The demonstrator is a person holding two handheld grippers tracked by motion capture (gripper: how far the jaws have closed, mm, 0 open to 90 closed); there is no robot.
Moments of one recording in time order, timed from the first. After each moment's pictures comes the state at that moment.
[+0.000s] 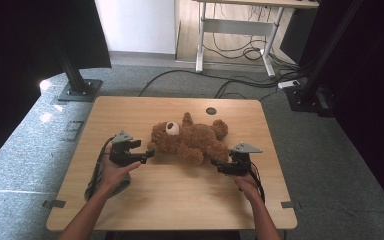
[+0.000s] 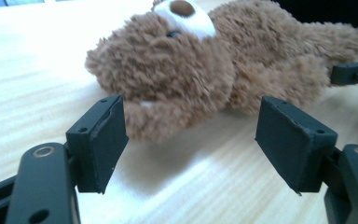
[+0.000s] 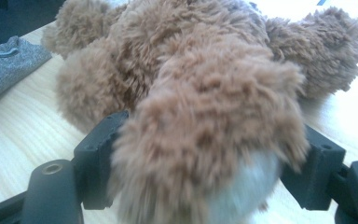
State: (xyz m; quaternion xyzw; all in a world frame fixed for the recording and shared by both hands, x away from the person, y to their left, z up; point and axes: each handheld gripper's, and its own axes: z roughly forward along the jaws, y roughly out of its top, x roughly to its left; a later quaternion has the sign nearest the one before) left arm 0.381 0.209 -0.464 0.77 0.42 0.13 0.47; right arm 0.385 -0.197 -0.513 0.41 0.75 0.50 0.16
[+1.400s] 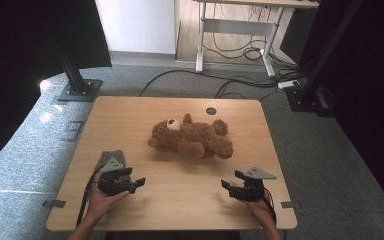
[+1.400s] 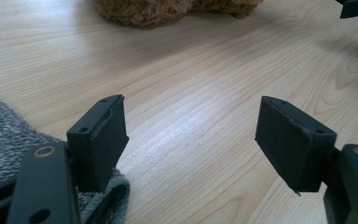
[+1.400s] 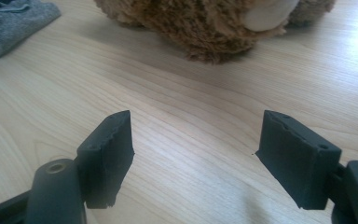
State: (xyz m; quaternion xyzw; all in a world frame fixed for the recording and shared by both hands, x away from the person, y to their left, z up) left arm 0.315 0.236 -0.506 0.79 0.42 0.10 0.44; right arm 0.315 -0.231 -0.537 0.42 0.75 0.48 0.17
